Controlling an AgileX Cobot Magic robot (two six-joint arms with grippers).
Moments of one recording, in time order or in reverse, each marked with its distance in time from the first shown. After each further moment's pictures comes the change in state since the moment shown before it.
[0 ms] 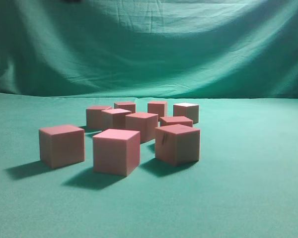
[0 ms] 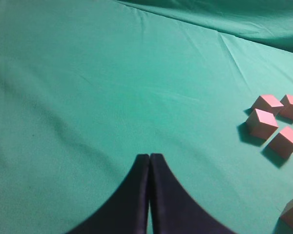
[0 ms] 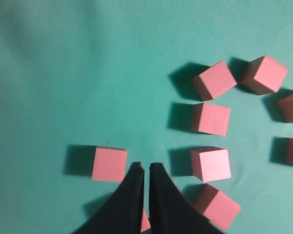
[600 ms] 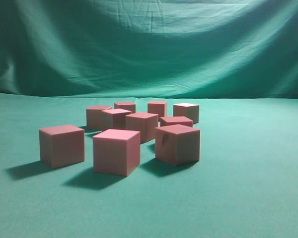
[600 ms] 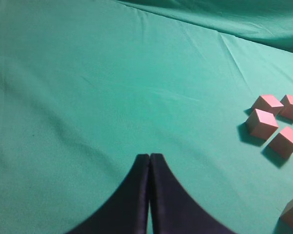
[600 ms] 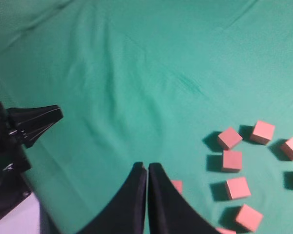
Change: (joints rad) left arm 0.000 0.000 0.000 0.000 0.000 0.000; right arm 0.000 -0.440 0.000 0.170 -0.017 0.047
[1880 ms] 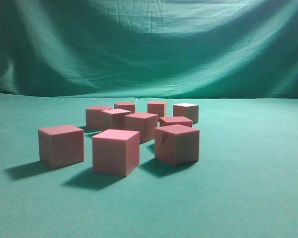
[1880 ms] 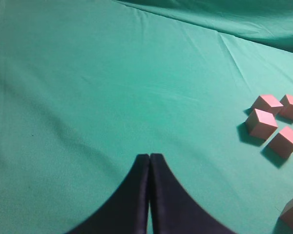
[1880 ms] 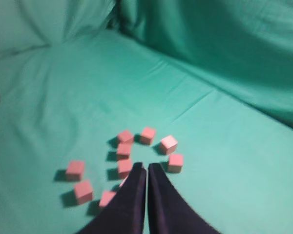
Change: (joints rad) left arm 0.000 0.000 0.000 0.000 0.000 0.000; right arm -0.180 -0.895 0.562 -0.116 -0.029 -0.229
